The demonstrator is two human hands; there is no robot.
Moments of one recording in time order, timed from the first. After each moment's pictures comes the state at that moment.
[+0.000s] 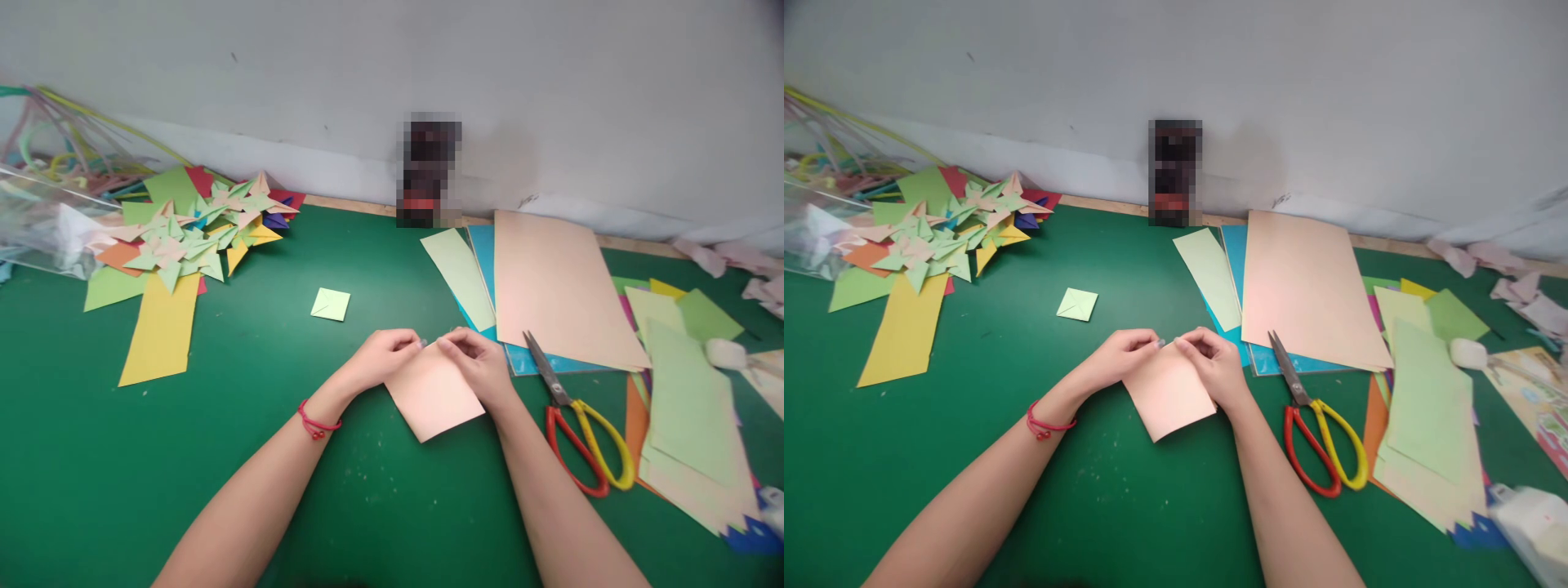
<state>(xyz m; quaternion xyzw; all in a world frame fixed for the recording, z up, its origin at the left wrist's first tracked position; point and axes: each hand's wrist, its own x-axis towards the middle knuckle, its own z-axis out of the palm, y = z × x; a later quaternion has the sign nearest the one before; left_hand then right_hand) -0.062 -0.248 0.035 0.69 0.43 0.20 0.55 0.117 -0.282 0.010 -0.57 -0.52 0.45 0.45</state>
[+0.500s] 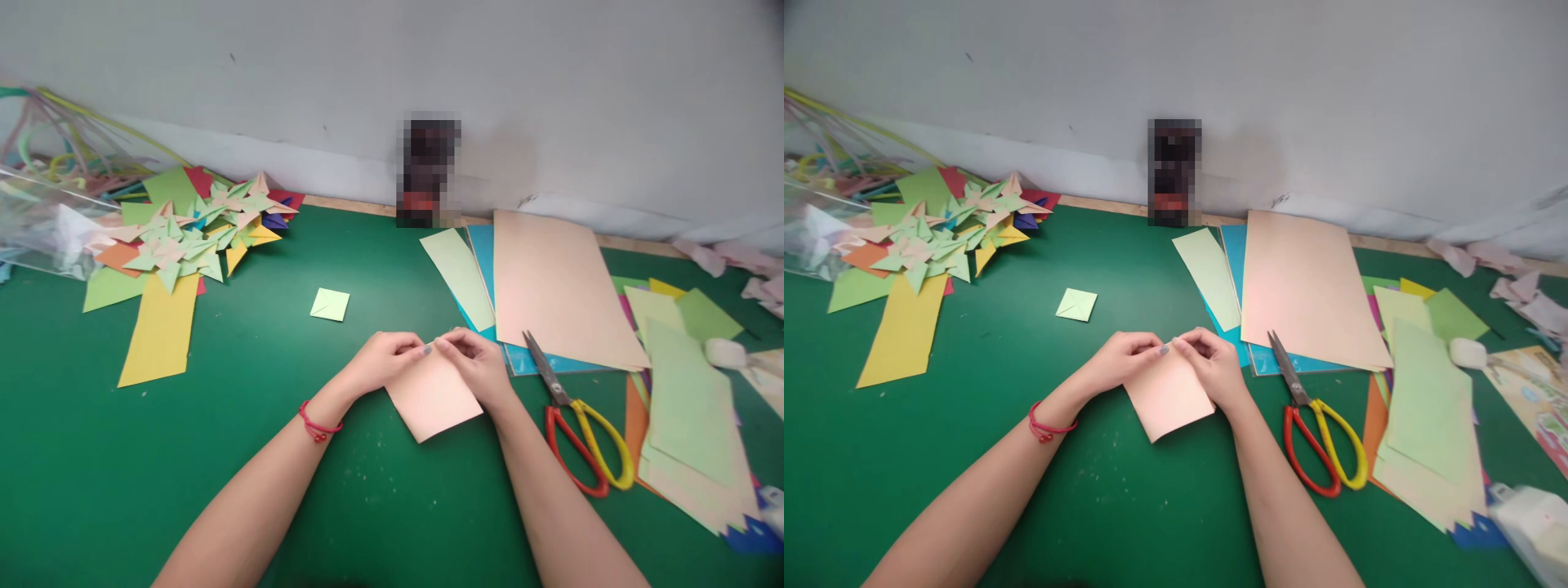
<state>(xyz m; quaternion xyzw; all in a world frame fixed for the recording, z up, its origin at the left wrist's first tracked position) -0.062 -0.251 0.032 0.71 0.42 0.20 0.53 0.116 -0.282 0.010 -0.57 -0.52 0.46 0.45</state>
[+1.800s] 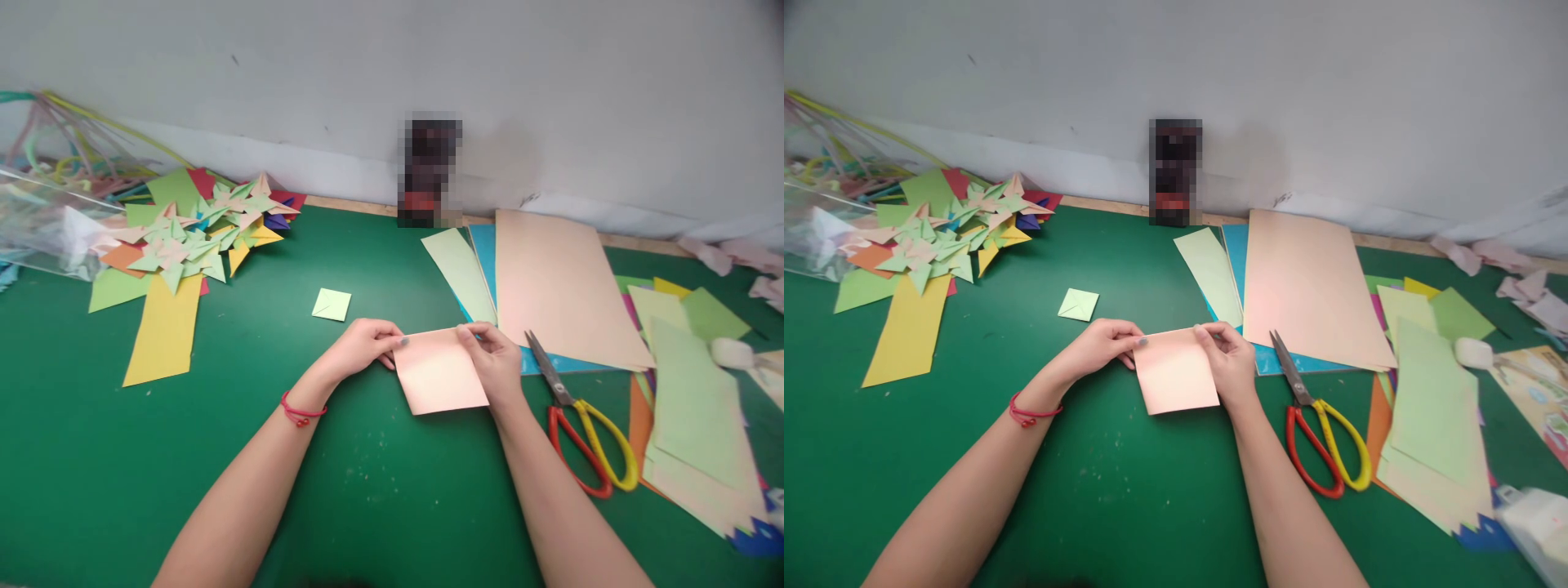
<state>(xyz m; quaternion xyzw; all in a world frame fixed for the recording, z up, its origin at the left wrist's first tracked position) -0.085 -0.234 0.026 0.56 0.45 0.19 0.67 0.120 -0.279 0.008 -0.60 -0.41 0.42 0.54</state>
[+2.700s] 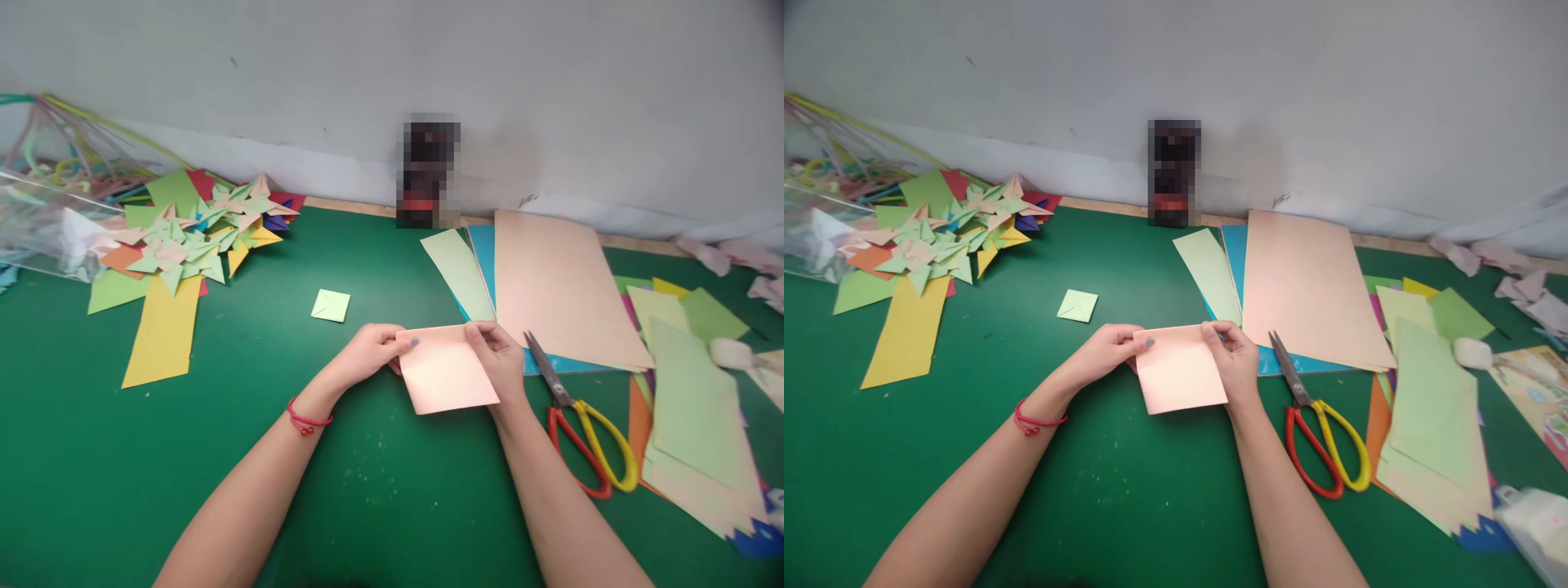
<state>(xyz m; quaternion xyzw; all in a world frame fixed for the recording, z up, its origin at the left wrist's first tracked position) -0.075 -0.243 0.037 0.55 0.41 0.22 0.69 0.124 -0.278 0.008 -0.62 -0.39 0.41 0.55</state>
